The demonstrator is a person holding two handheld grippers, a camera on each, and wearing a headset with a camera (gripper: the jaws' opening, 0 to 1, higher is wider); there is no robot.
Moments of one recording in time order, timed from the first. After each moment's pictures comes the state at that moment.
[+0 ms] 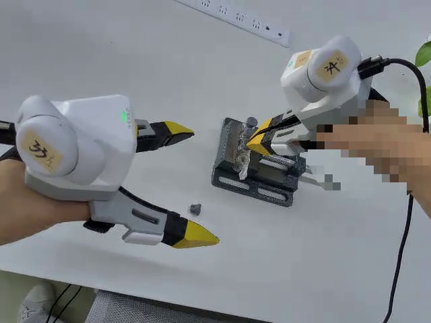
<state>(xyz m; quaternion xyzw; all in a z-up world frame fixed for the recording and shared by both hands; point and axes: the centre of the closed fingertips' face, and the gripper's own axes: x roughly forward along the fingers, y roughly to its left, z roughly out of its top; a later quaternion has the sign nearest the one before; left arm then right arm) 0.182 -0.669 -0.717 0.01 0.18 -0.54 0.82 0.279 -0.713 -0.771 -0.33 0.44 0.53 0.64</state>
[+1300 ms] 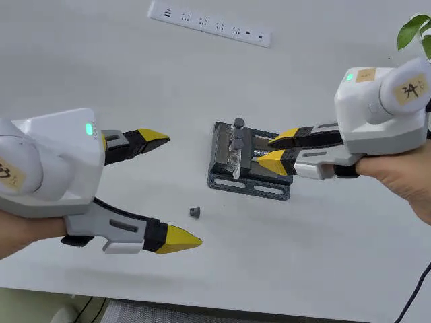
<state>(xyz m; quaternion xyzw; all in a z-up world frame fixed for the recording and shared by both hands) 0.171 -0.652 -0.708 0.04 0.20 -0.53 0.82 0.235 -0.747 -0.723 -0.18 0.39 0.50 0.75</state>
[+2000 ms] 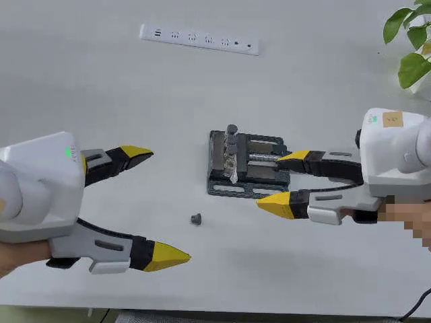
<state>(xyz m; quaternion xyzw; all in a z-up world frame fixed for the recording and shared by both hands) 0.158 -0.644 -0.708 0.06 0.22 -0.52 0.82 0.184 -0.751 -0.714 -0.11 0.32 0.54 0.77</state>
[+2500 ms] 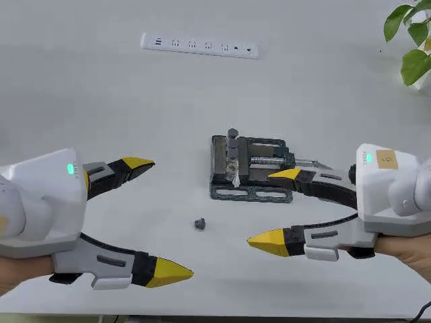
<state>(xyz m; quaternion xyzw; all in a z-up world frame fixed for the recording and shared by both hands) 0.150 -0.650 -0.714 0.07 0.23 -0.53 0.81 0.160 -0.739 -0.738 -0.10 0.28 0.59 0.75</state>
